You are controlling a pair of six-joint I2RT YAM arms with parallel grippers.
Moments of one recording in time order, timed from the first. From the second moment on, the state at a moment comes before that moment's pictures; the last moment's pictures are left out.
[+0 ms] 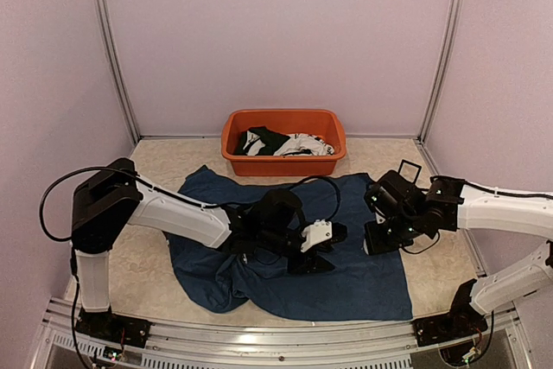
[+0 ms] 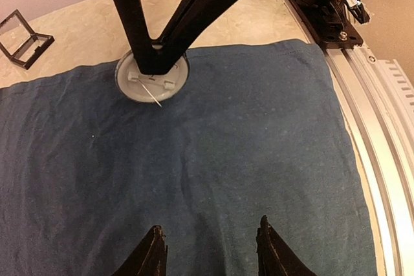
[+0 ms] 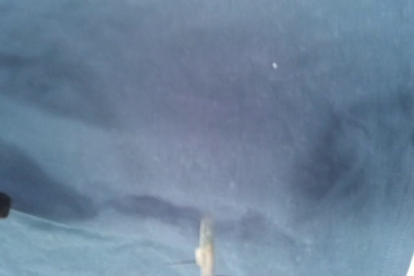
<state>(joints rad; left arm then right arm) -1.11 2.02 1.20 0.23 0.40 0.38 0.88 1.23 0.84 -0.74 0.17 0.66</state>
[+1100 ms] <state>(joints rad) -1.13 2.18 1.38 -0.02 0.34 0.34 0.86 1.21 0.84 -0.75 0.16 0.70</state>
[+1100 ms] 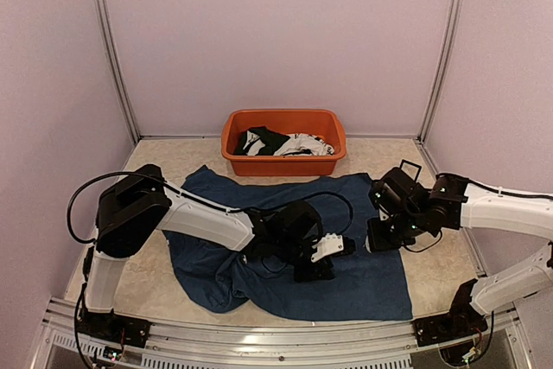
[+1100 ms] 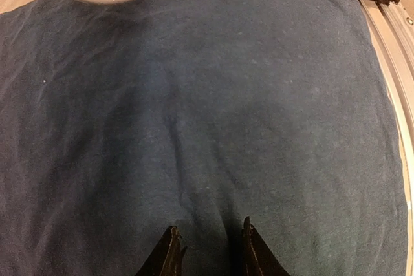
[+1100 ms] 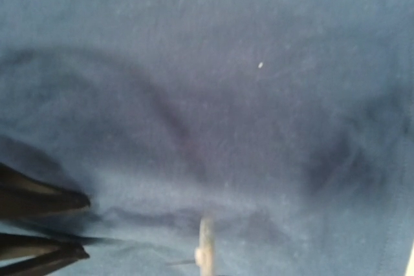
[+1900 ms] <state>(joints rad) -1.13 2.18 1.35 0.06 0.31 0.33 0.86 1.29 0.81 -0.65 0.05 0.70</state>
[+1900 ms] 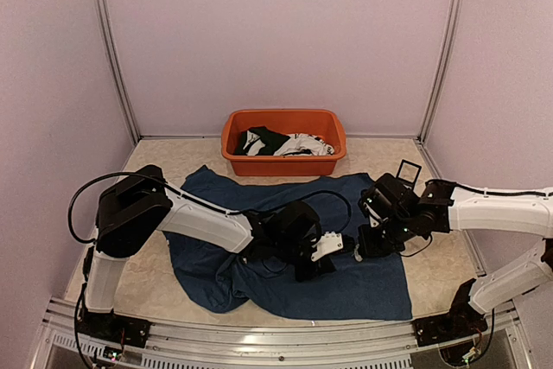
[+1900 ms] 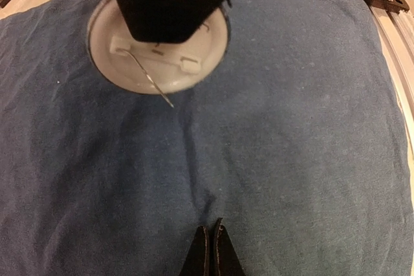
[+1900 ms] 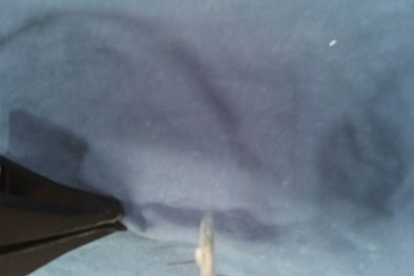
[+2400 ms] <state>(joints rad) -1.13 2.17 1.26 0.22 0.31 0.32 0.86 1.33 0.76 -0.56 -0.05 0.72</state>
